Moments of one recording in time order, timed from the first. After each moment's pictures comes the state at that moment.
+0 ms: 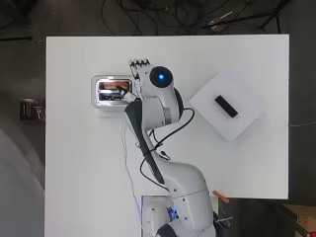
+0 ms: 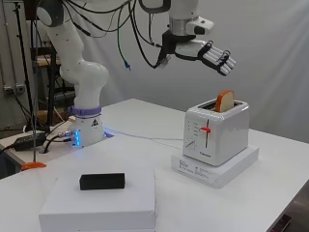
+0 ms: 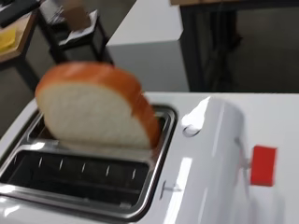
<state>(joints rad) 1.74 -0.47 -1.49 -1.78 -0.24 1.67 -0.83</state>
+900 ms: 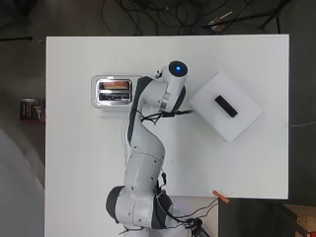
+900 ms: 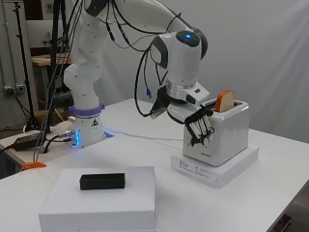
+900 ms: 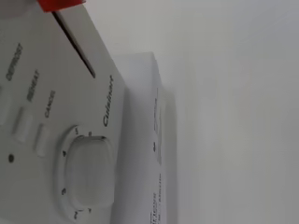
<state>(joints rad) 0.58 0.36 -0.74 -1.84 0.35 1.79 -1.18</state>
